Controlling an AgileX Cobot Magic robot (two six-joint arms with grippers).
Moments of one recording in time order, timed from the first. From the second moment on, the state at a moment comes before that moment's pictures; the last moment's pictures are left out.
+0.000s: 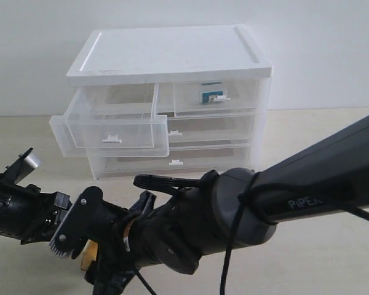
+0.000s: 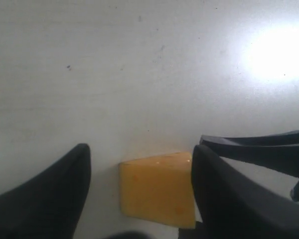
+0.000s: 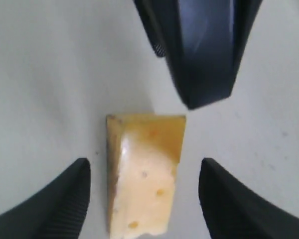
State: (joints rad) left arm 0.04 1.87 -0.76 -1.28 0.78 1.24; right arm 1.01 2.05 -1.13 -0.01 -0.02 -0.34
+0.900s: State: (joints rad) left arm 0.04 1.87 -0.76 -1.28 0.77 1.24; right arm 1.01 2.01 -1.28 -0.01 0.31 -0.33
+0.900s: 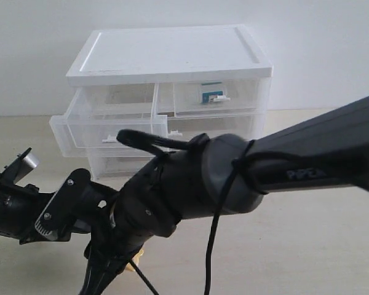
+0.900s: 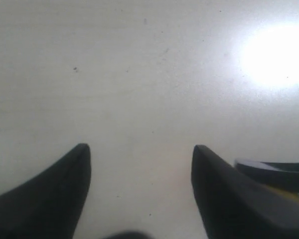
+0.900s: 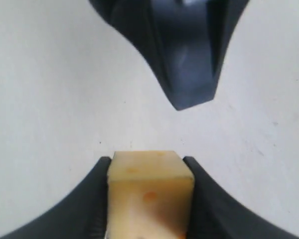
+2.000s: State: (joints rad) left arm 0.04 1.87 -0.76 -1.29 0.77 1.24; right arm 0.82 1.87 -1.47 0.02 -0.10 -0.08
